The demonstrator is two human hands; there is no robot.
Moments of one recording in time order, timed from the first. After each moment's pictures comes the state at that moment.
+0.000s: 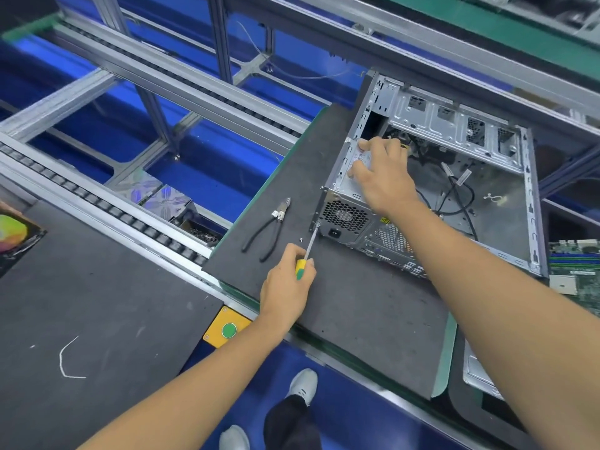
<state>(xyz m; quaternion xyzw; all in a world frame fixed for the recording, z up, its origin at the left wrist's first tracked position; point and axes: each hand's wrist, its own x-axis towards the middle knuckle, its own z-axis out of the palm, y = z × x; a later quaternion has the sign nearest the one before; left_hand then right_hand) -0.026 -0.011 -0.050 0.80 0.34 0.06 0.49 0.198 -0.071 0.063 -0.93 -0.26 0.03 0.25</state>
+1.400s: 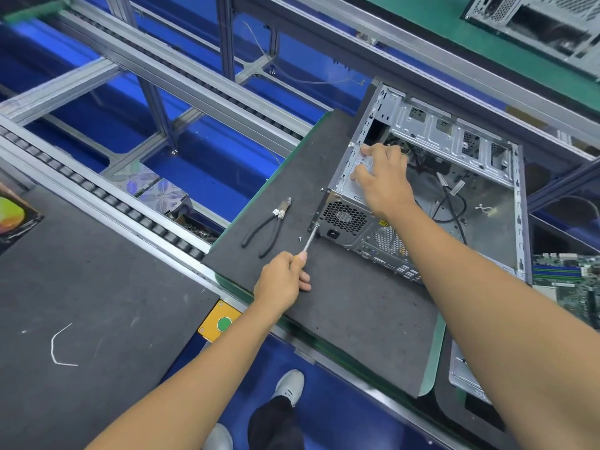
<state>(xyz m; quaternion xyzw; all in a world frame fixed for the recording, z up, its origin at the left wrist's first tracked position) -0.022 0.000 -0.047 0.70 0.38 0.00 0.60 0.198 -0.071 0.063 -0.93 -0.26 0.03 0.25</state>
